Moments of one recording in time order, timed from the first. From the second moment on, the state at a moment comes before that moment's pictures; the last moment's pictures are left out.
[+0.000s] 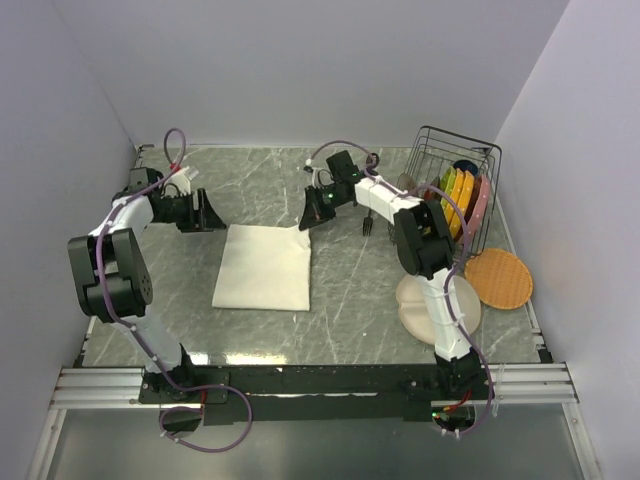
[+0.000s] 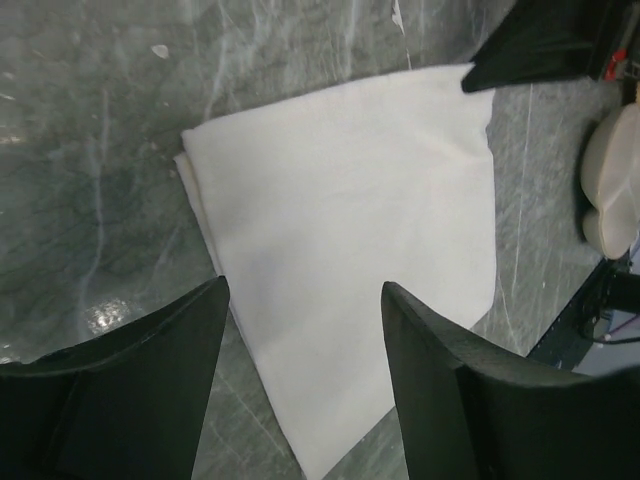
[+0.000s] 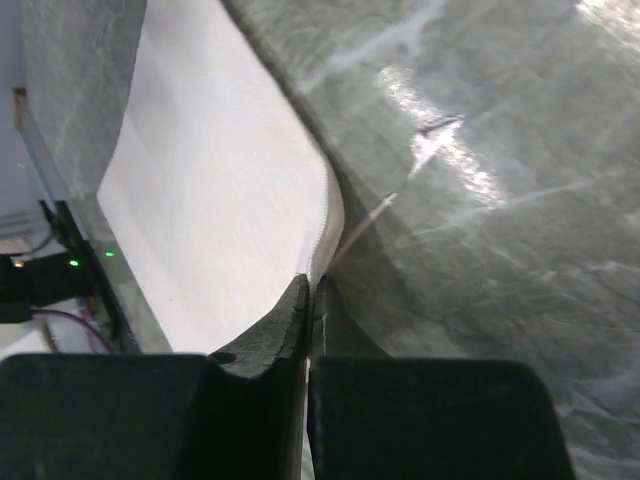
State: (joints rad) left arm 0.22 1.78 1.25 -0.60 0.86 0.17; right arm 0.46 2.39 1.93 -0.55 -0.77 0.18
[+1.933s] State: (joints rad) left arm 0.29 1.59 1.07 -0.39 0.84 0.00; right arm 0.75 1.89 1.26 -0.47 -0.66 -1.31
